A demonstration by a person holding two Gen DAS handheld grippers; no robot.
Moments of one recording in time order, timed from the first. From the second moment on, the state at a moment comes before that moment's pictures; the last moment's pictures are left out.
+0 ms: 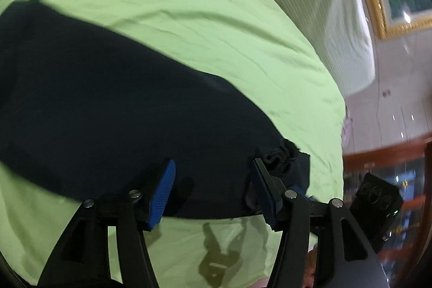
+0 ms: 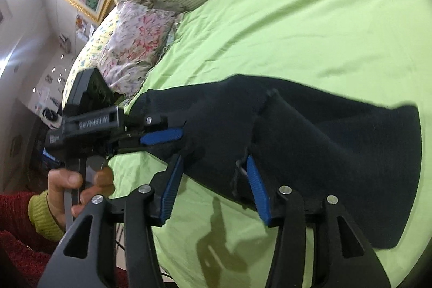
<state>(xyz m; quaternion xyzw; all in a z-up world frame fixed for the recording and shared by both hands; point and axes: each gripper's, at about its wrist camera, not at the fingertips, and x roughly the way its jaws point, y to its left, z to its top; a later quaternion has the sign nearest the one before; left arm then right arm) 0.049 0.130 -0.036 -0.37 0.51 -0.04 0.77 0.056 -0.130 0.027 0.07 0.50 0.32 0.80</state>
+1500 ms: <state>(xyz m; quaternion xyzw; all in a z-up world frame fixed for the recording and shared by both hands) -0.034 0.290 -0.083 -0.54 0.40 0.16 0.73 0.186 0.142 -0.041 -0.18 0.58 0.51 0.62</state>
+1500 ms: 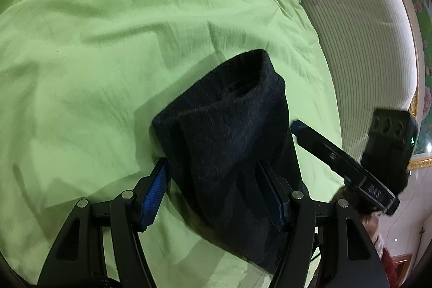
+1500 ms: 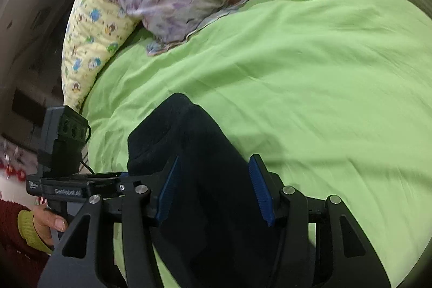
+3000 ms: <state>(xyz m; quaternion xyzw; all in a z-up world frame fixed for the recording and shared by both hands) 0.024 0.135 0.072 -0.38 0.37 -0.09 0.84 0.171 -0.055 0.100 -0.01 0.47 0.52 0.71</state>
